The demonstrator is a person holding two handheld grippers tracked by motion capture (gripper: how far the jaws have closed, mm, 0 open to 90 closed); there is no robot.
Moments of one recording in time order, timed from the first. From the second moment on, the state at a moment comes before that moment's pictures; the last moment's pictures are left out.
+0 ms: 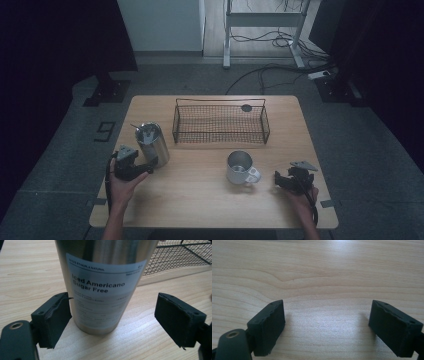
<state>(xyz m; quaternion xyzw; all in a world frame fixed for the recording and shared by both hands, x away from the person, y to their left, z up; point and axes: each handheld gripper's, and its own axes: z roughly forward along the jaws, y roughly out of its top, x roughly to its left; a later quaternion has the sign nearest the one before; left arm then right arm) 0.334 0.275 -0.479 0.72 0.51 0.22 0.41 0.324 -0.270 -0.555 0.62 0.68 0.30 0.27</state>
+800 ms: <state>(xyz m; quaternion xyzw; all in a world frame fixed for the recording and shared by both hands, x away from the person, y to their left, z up) 0.353 0.278 -0.477 0.73 0.50 0.21 0.41 0.325 -0.269 -0.555 0.62 0.67 0.30 0.27</state>
